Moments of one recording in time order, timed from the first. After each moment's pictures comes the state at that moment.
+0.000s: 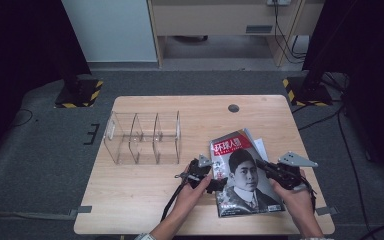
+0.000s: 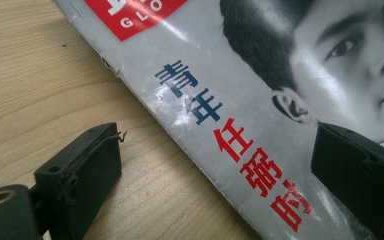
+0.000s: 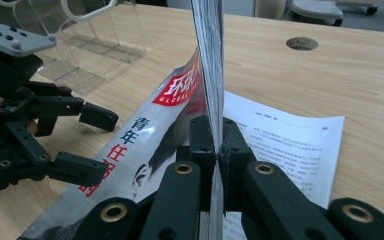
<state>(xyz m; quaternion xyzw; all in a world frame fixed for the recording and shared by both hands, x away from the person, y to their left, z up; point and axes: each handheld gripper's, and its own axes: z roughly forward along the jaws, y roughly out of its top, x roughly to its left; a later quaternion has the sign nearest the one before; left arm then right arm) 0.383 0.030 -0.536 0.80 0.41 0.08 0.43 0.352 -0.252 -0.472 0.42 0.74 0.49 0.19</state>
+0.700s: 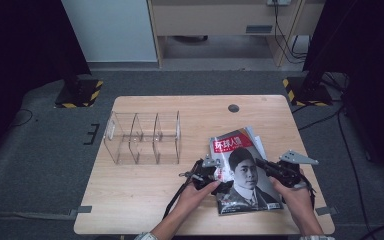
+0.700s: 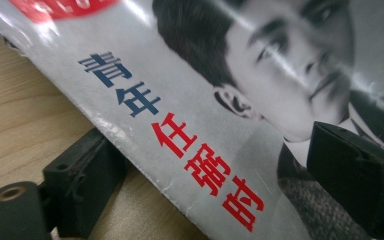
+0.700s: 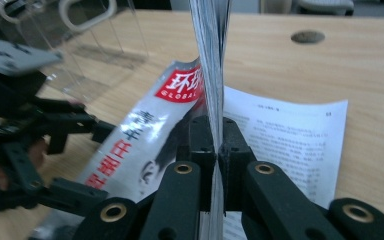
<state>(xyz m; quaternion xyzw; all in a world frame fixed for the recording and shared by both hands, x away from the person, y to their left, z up) 0.384 0.018 -0.537 0.81 0.38 0.03 0.45 0.363 -0.256 -0.482 0.43 0.73 0.51 0.16</state>
